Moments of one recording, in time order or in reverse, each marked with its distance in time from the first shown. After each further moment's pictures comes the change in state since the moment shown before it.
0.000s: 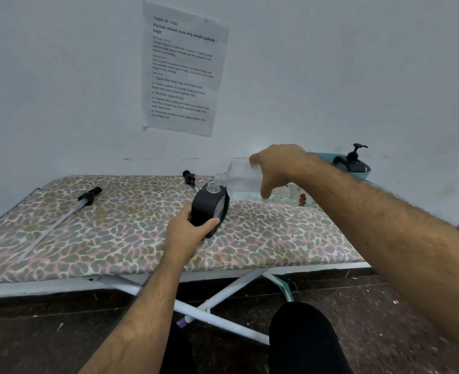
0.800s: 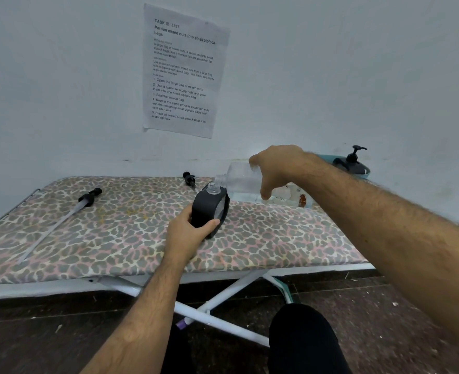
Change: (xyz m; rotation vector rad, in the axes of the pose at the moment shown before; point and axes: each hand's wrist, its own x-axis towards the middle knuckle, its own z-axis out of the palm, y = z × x) left_hand 0.001 -0.002 -0.001 0.019 -0.003 0.004; right_hand -0.002 -0.002 -0.005 -0.015 -0.033 0.006
